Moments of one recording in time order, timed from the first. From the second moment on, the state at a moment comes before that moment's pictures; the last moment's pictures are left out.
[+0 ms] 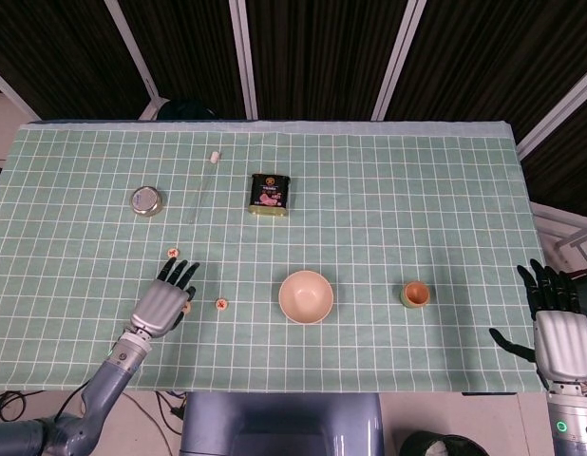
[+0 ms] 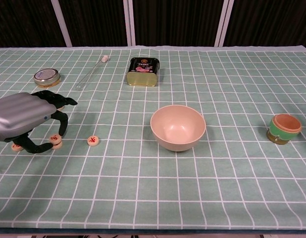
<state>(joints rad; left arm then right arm) -0.58 -1.53 0.05 -1.55 1.20 1.12 0.69 0.06 -1.21 0.11 -1.61 -1.49 1.57 -0.11</state>
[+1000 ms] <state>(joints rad) -0.56 -1.54 0.04 -1.55 1.21 1.12 0.75 0.06 -1.21 0.12 -1.61 -1.48 1.57 -0.12</state>
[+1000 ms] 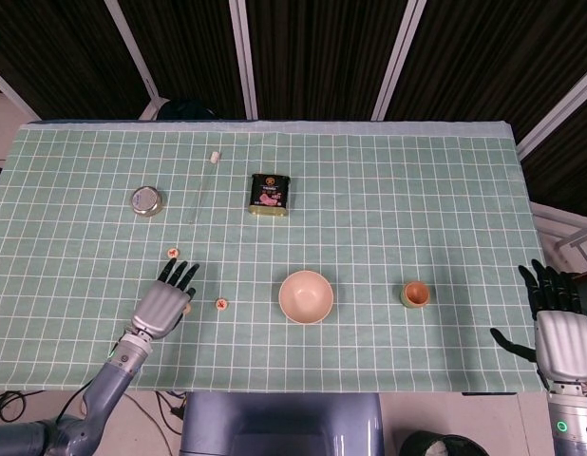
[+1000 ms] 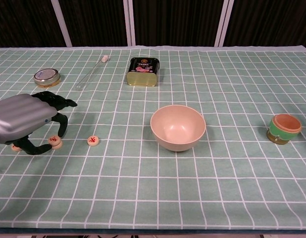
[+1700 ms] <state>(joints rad) -0.56 -1.54 0.03 -1.56 1.20 1.11 0.80 0.06 -1.21 0.12 -1.61 -1.48 1.56 -0.12</state>
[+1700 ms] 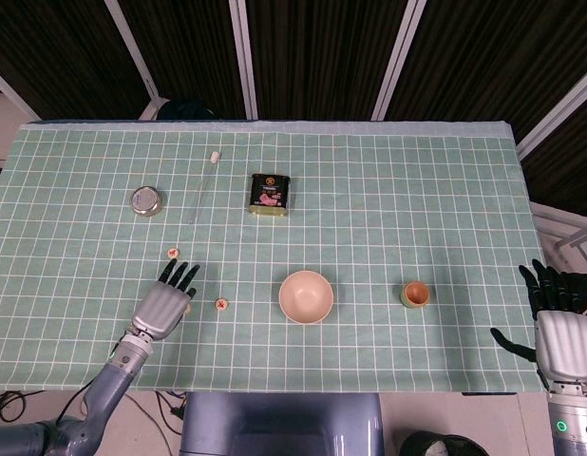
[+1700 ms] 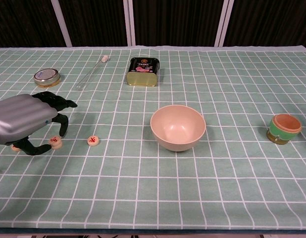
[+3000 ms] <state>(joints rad) -0.71 -1.67 -0.08 -1.59 1.02 1.06 0.93 0.06 -1.21 0.13 -1.62 -1.46 1.57 -0.12</state>
